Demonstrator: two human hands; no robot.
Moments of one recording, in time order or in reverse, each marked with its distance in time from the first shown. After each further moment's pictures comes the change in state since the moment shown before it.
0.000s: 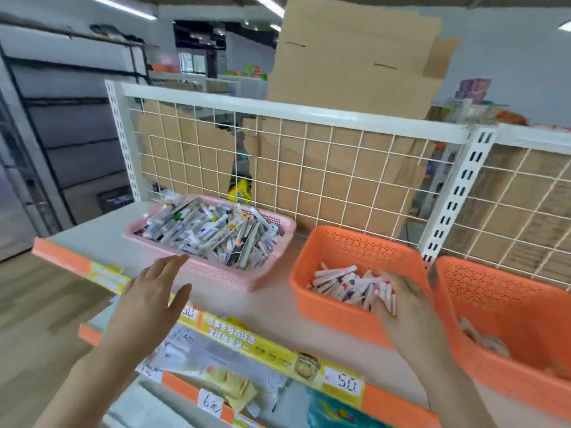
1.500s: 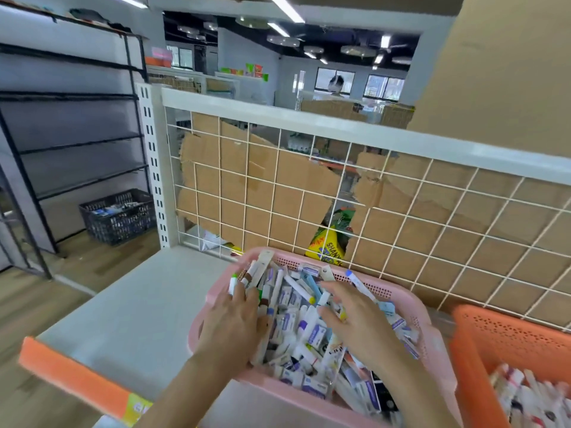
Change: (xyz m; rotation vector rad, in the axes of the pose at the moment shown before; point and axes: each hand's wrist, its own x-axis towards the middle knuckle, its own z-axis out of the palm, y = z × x) left_hand 0.202 -0.169 0.091 0.117 -0.294 0.101; right_hand 0.184 -0.248 0.211 0.128 -0.317 -0.192
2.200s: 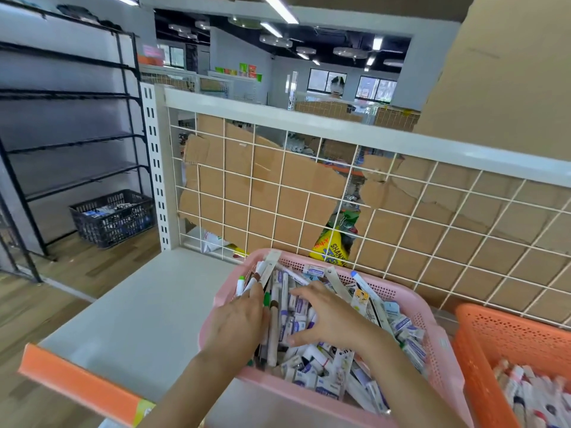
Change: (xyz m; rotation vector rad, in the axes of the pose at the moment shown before) left_hand 0.011 -0.014 0.012 -0.064 0.036 0.016; right_hand 0.038 -0.016 0.025 -0.035 -0.415 0.001
